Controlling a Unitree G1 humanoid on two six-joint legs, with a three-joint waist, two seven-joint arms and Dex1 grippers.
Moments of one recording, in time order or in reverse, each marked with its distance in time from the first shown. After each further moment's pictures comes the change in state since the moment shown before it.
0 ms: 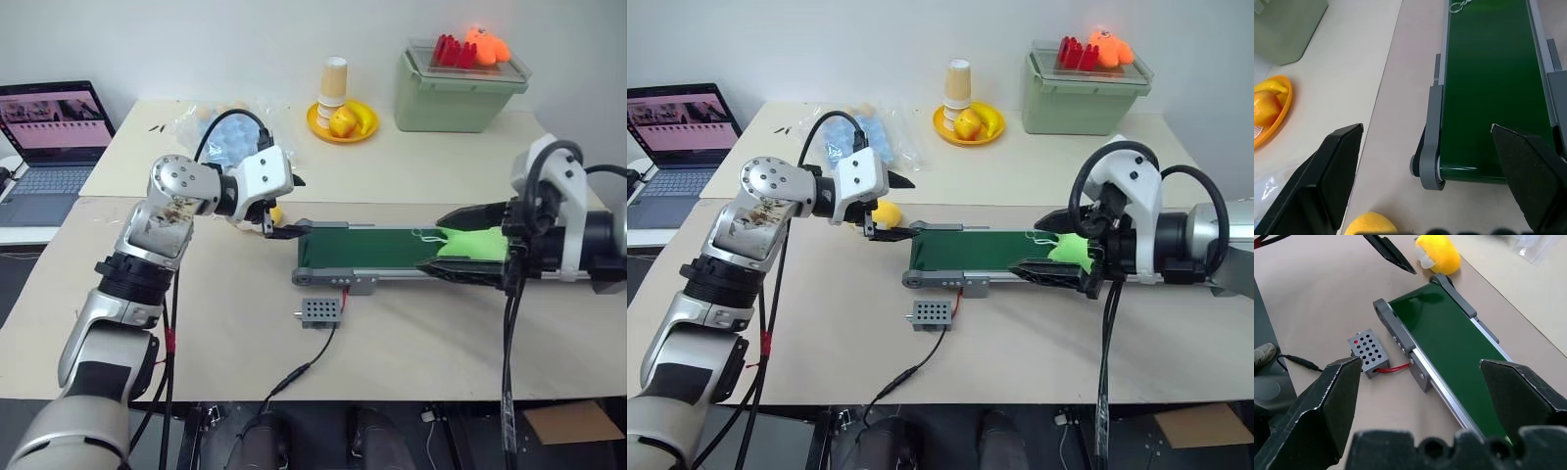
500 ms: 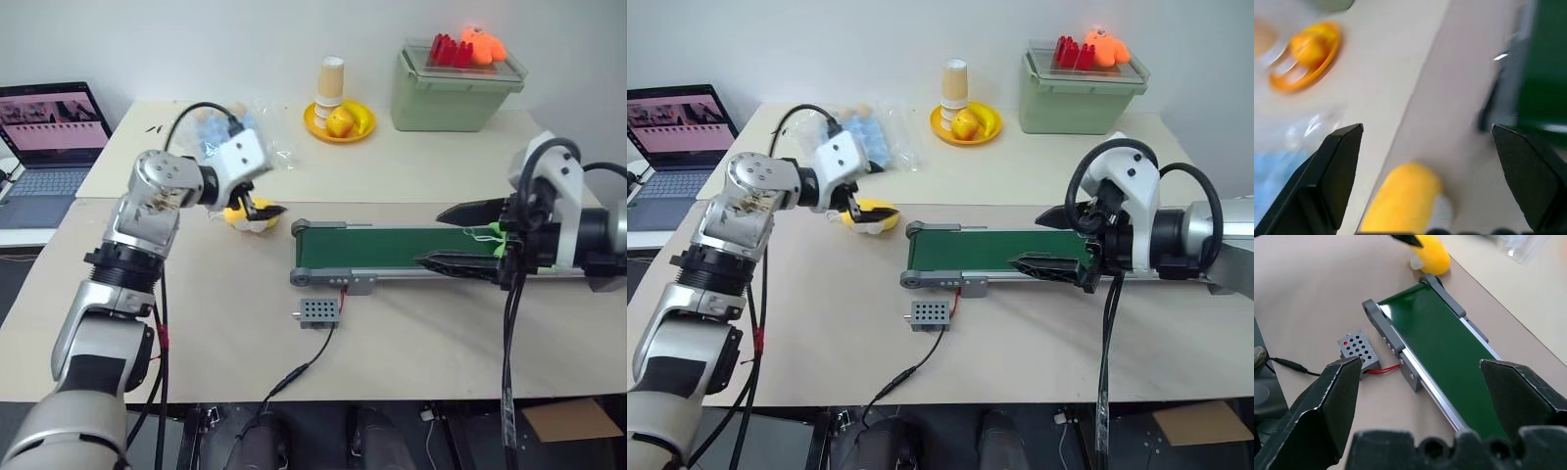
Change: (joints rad) left arm -0.079 0.027 0.057 0.297 0.082 0.049 0.220; right arm -0.022 0.030 0.037 0.019 -0.049 -0.016 -0.017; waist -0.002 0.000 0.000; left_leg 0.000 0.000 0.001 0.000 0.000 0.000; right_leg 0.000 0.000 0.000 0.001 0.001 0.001
